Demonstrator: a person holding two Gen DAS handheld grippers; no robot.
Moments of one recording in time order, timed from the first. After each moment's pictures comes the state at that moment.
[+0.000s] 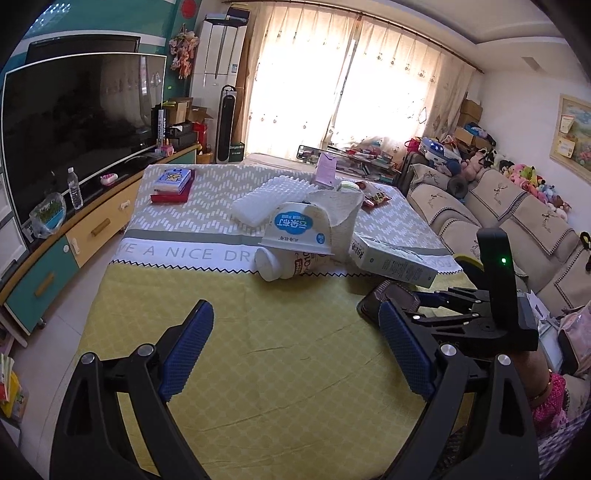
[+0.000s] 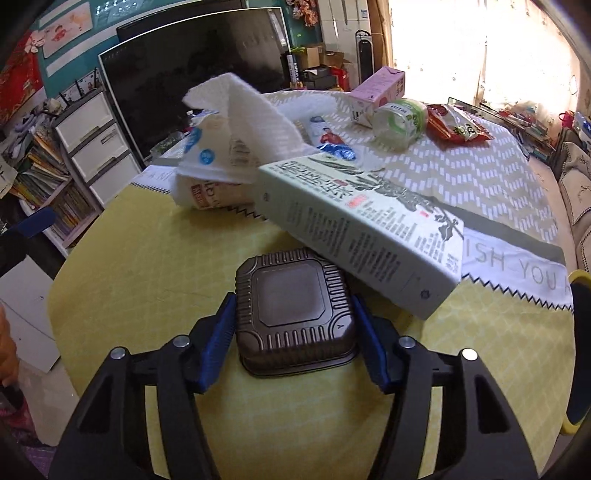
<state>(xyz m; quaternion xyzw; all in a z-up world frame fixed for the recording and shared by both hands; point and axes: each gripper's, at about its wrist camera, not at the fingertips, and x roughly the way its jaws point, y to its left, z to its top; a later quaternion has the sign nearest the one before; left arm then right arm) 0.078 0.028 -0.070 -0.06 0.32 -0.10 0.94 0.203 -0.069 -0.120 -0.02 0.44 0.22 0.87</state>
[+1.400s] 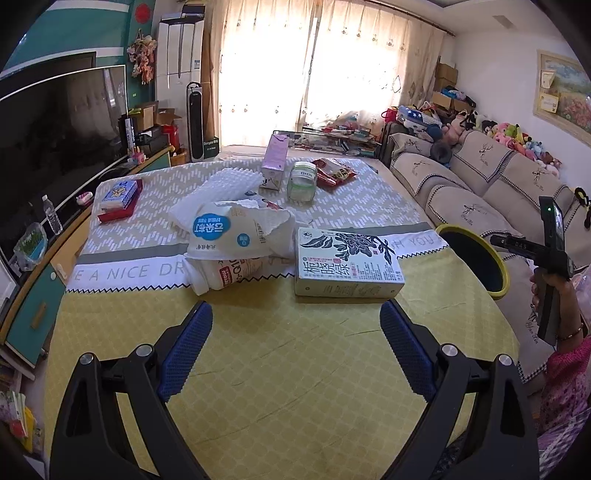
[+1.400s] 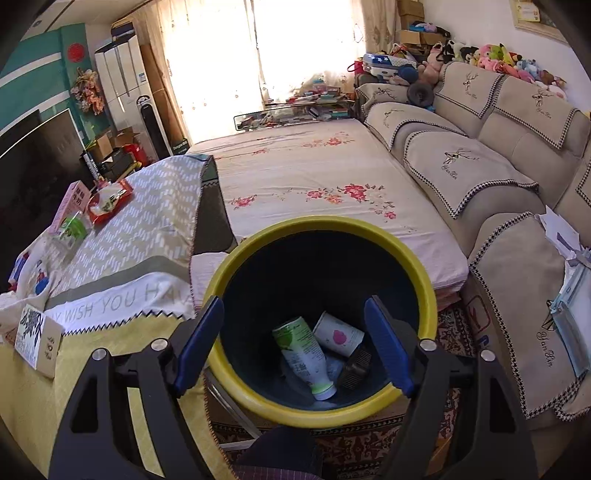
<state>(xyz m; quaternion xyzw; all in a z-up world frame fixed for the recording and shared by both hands) 0.119 -0.049 -0.082 0.00 0.34 -0.13 0.93 0.182 -0.370 -0.106 0.13 0.37 -0.14 0.91</state>
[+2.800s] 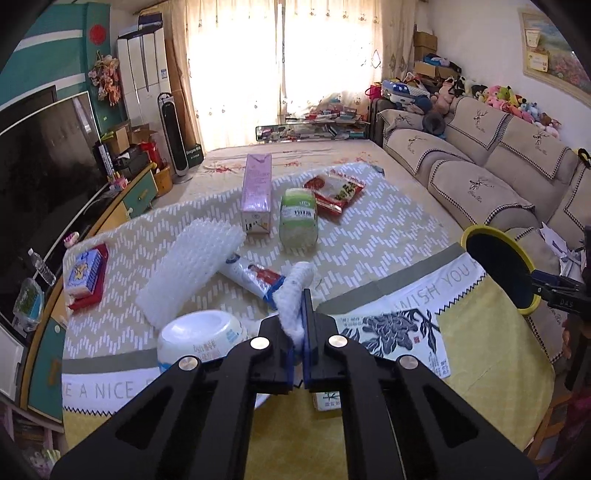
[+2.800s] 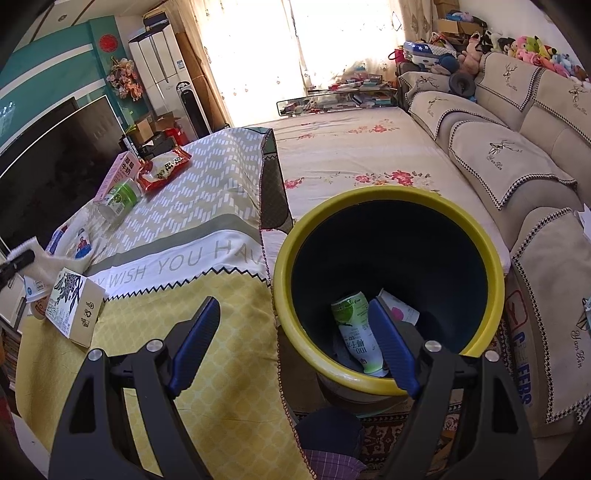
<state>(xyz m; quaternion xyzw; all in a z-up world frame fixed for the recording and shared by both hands) 0.250 -0.093 -0.064 0.08 0.35 -0.16 0.92 0.177 -0.328 -0.116 0.14 0.39 -0.05 0.91</state>
